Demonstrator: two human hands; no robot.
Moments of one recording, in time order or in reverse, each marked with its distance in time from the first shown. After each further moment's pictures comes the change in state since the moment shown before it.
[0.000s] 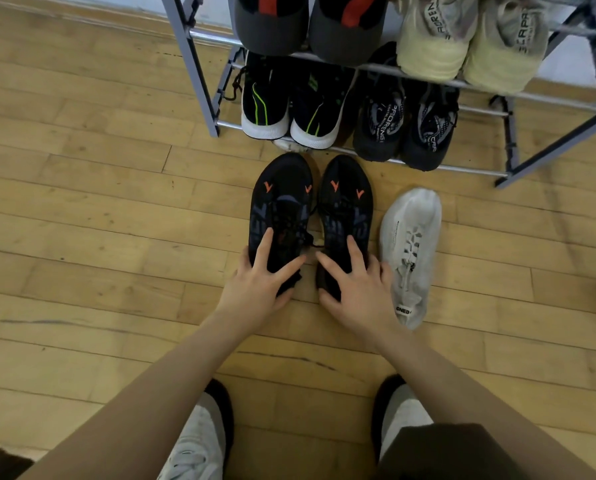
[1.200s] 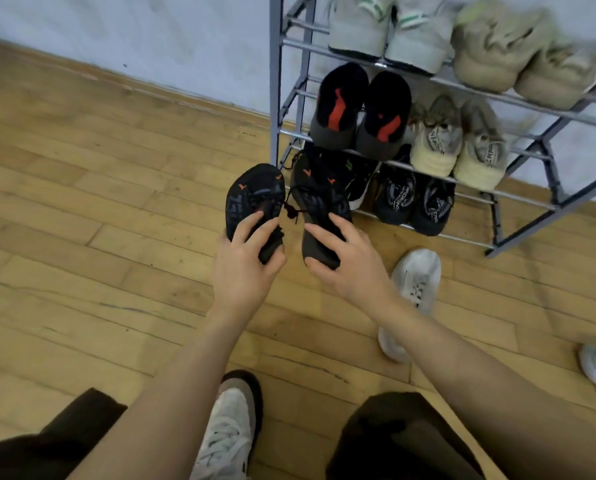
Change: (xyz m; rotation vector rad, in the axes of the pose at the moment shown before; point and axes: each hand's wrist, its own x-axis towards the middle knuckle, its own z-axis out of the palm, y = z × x) left_hand -0.061 -0.018 -0.142 -0.408 0.717 -0.297; right_hand -0.007 -0.094 -0.155 0.330 0.248 -0.299
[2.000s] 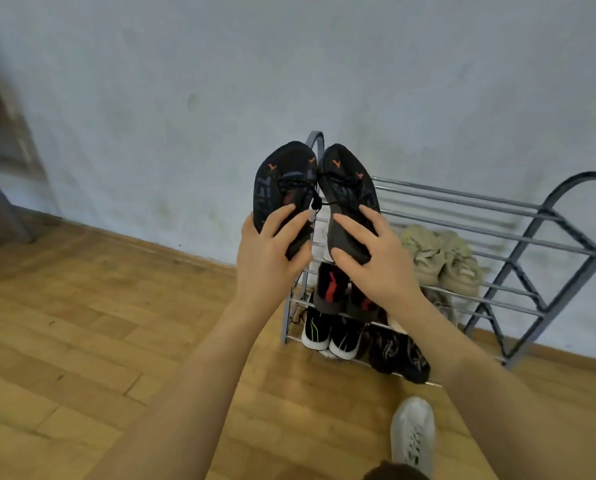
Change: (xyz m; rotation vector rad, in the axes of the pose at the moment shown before) left_hand 0.140 0.148 -0.198 -0.047 0.414 0.441; right_hand 0.063 -0.135 -0.240 0.046 0.537 -0.228
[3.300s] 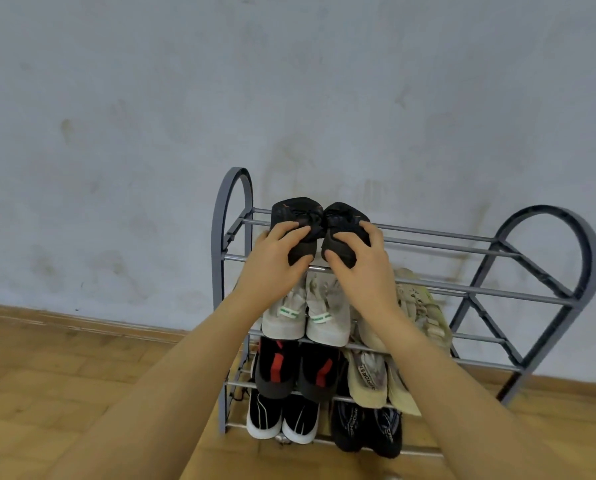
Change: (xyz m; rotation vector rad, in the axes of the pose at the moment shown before) left_hand 0.141 -0.025 0.189 -0.261 -0.414 0.009; right_hand 0.125 0.148 0.021 -0.123 0.200 0.271
